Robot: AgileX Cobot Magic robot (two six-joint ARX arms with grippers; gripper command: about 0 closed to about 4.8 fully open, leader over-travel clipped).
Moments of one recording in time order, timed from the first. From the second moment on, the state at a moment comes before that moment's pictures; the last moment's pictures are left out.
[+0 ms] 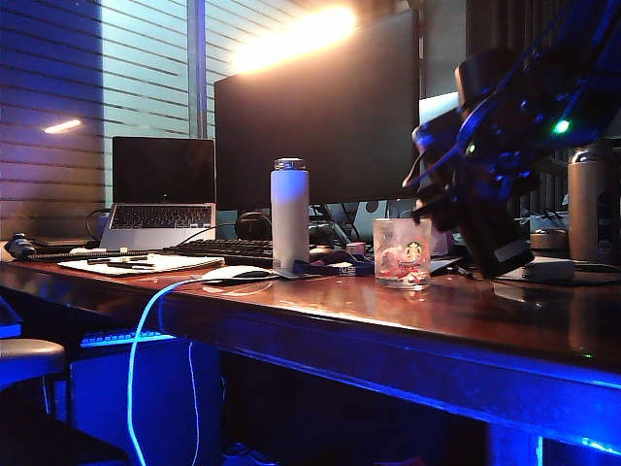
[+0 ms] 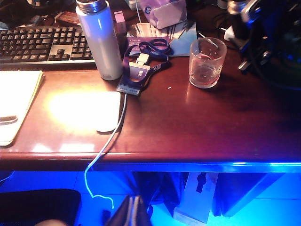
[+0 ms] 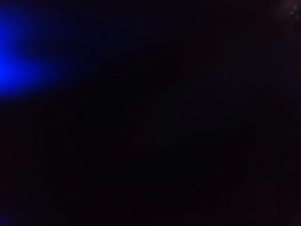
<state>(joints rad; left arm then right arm) -0.07 1.18 1.32 -0.66 0.50 0.38 0.29 1.96 1.15 0.61 0.44 -0.34</state>
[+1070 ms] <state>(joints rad) -0.07 1.18 1.32 -0.66 0.50 0.38 0.28 1.99 1.19 0.56 0.44 -0.52</state>
